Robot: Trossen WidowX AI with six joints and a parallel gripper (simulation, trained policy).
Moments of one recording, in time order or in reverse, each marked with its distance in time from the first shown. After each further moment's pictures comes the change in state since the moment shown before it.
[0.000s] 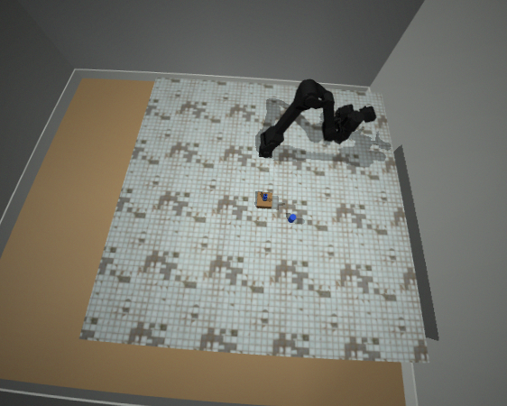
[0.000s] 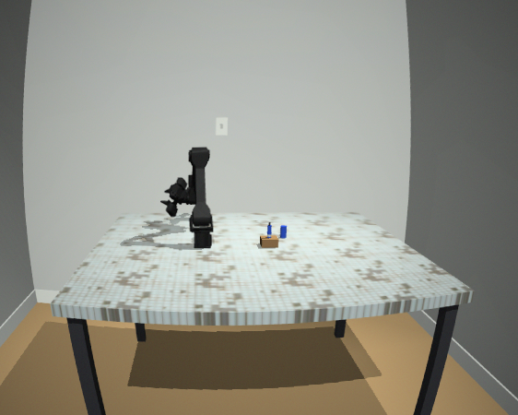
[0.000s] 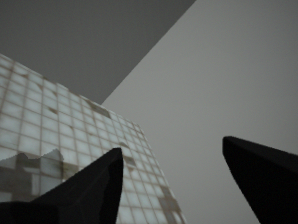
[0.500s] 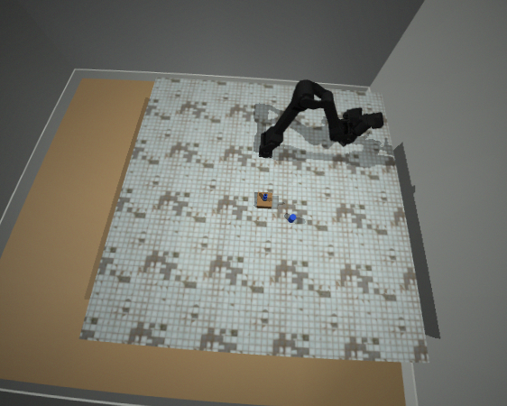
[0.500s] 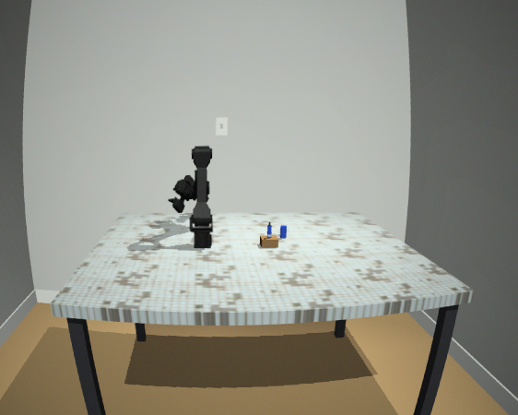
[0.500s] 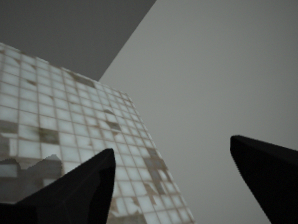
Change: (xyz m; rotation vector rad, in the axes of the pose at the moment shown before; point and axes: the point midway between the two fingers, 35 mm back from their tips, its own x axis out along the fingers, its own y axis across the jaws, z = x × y) arm -0.019 -0.031 -0.027 0.086 0.125 0.011
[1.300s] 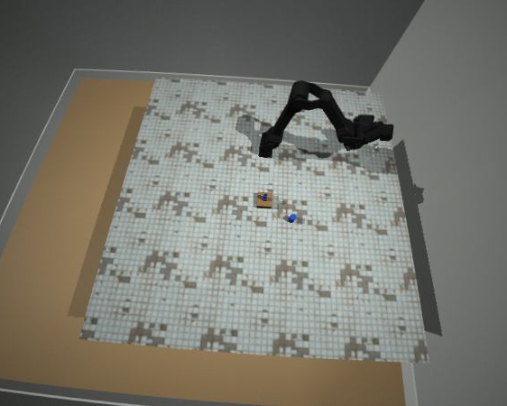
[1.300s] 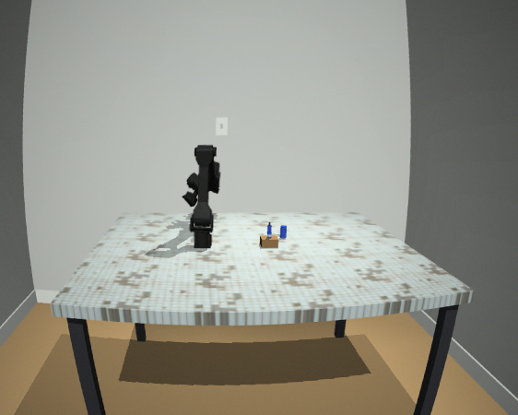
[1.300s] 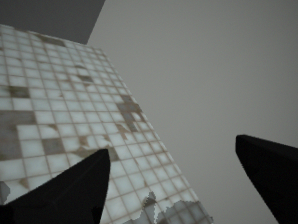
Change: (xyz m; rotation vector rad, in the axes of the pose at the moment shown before) arm -0.046 -0.046 -0.035 0.139 0.199 -0.002
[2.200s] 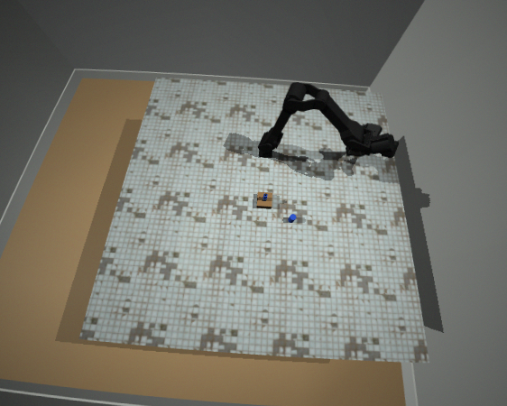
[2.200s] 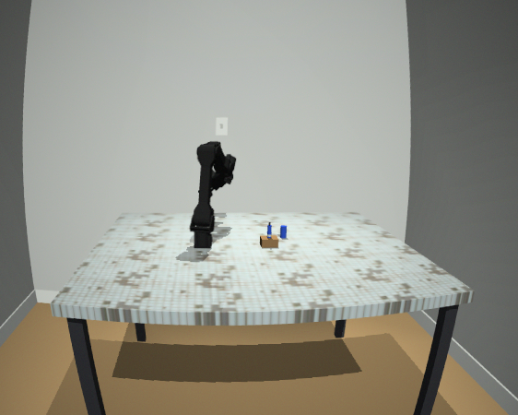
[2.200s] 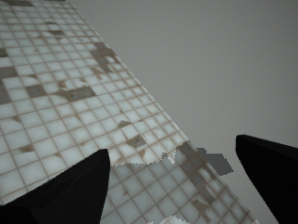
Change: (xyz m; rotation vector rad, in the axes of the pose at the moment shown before) arm -0.067 -0.037 -0.038 0.168 0.222 -0.007
